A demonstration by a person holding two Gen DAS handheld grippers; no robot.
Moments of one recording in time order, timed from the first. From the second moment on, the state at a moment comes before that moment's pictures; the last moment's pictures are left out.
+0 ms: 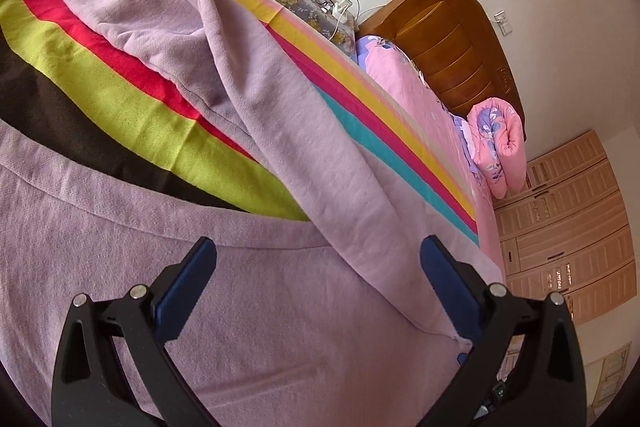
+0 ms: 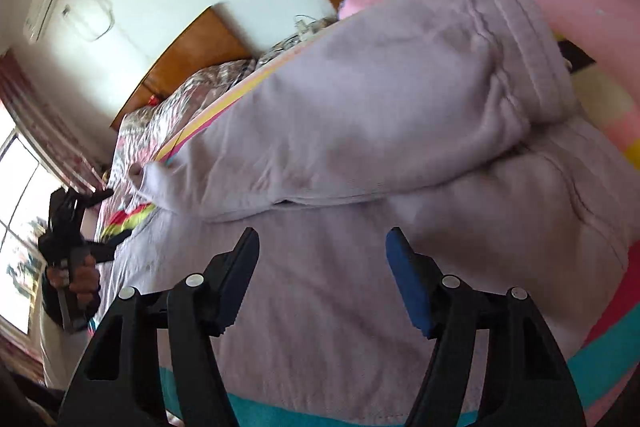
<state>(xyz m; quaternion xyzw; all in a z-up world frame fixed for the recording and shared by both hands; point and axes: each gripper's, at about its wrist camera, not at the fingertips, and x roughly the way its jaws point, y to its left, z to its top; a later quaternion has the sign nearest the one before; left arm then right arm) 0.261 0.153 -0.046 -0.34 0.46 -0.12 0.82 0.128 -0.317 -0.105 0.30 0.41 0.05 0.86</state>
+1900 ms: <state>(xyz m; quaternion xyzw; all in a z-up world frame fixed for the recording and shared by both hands) 0.084 0.182 -0.084 -0.29 0.42 -0.16 0.84 0.050 -0.409 -0.123 0.34 0.36 0.02 0.87</state>
